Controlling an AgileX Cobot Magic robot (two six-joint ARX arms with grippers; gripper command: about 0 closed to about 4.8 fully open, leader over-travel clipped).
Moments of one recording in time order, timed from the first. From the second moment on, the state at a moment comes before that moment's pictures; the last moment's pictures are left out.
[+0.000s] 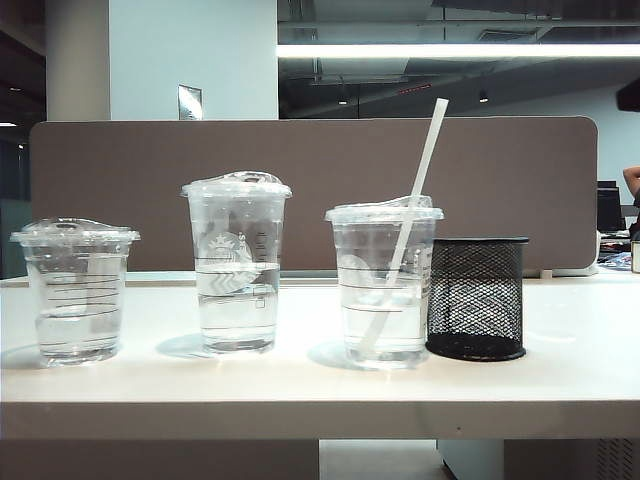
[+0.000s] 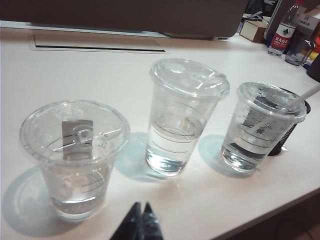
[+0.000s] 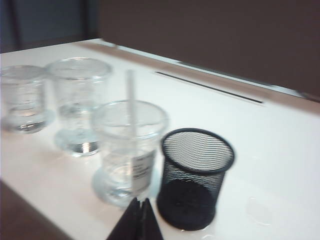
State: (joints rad) left arm -0.16 0.03 0.15 -0.26 0.35 -0.13; right arm 0.63 0.03 0.12 -0.13 0.11 -0.11
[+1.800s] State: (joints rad) left arm -0.16 0.00 0.14 -0.27 0.29 0.04; right arm 0.00 0.00 0.01 -0.19 0.00 -0.07
